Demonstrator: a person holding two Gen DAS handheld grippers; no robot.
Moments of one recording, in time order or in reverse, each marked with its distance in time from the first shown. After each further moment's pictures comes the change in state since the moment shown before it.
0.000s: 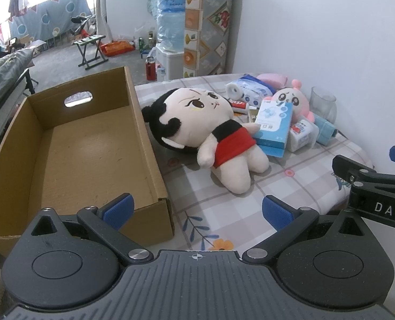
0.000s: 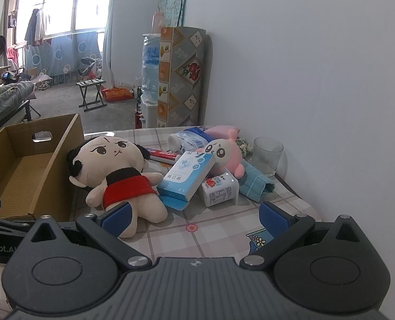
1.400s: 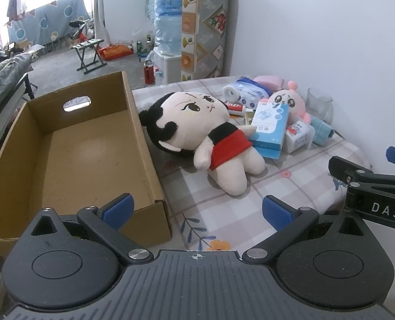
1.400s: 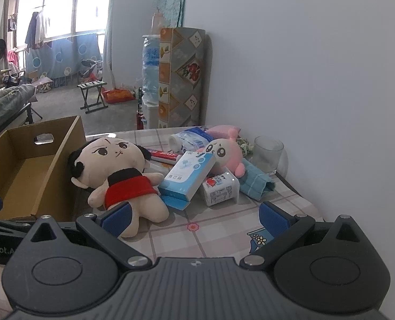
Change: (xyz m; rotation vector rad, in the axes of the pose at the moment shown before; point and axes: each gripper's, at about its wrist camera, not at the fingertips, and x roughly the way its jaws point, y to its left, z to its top) left arm -0.005 -0.001 0.000 0.006 -0.011 -0.005; right arm -0.003 -0.001 0.000 0.005 -0.004 0.005
